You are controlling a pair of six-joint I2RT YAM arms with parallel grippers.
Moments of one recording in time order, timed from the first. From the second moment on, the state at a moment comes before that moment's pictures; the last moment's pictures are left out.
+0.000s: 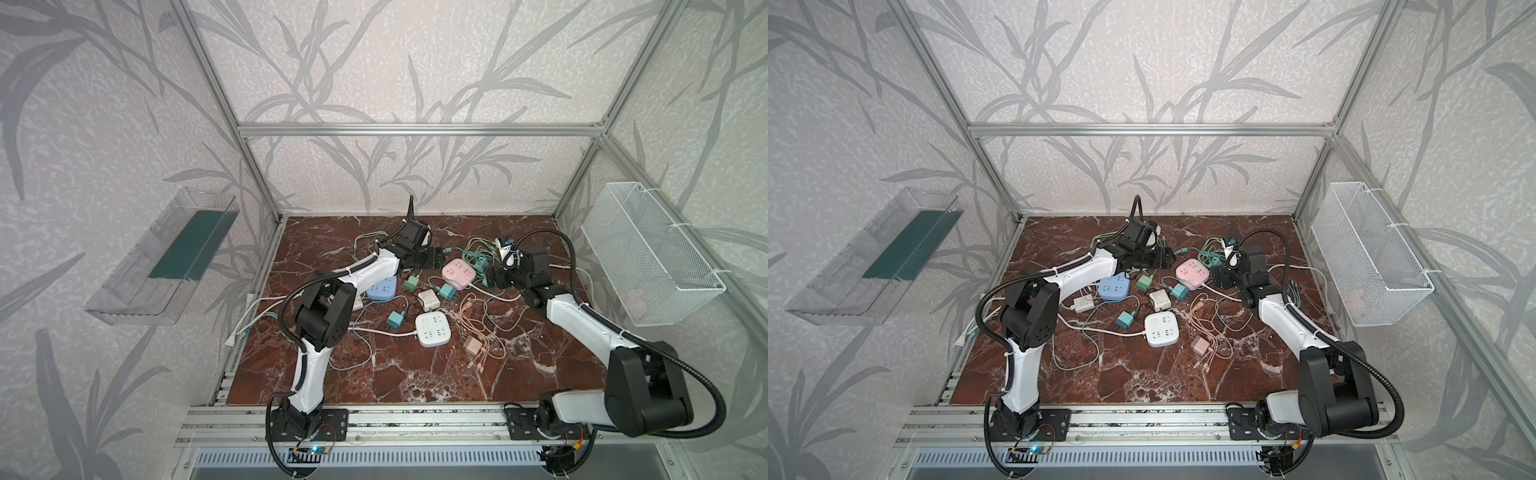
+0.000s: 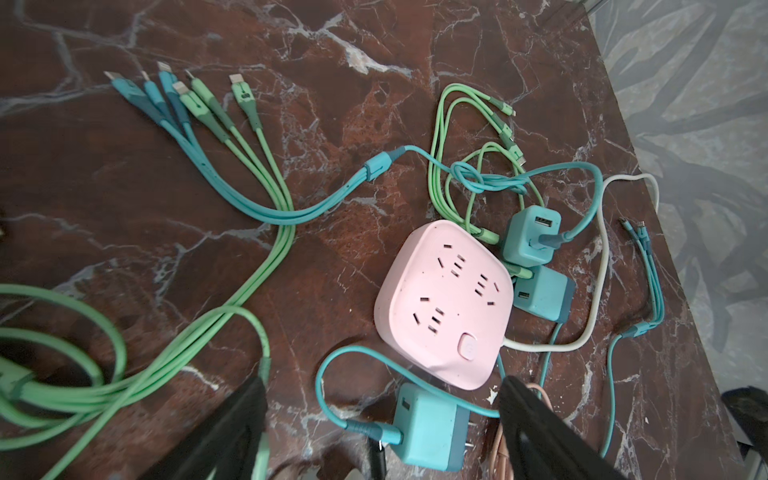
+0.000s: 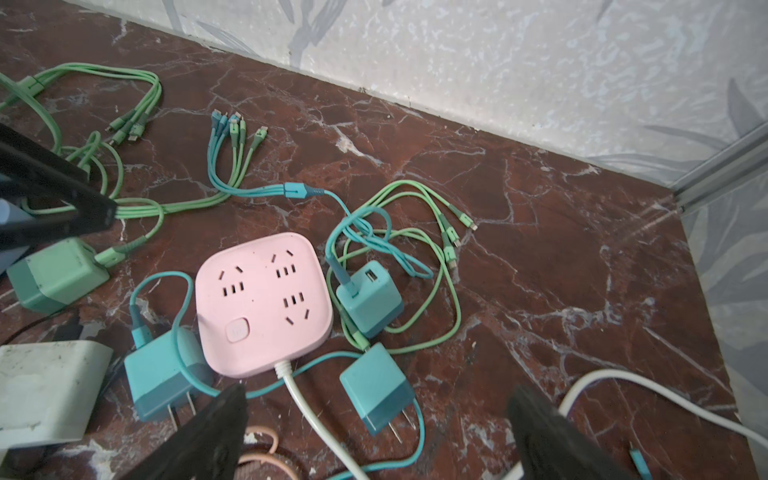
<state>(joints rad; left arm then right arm) -0.59 2.05 1.59 -0.31 0.14 -0.46 0.16 1.33 0.73 0.05 -0.03 -0.14</state>
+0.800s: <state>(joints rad) -0.55 1.60 1.06 -0.10 -0.24 -0.34 0.14 1.52 0.37 0.77 0.06 -0.12</state>
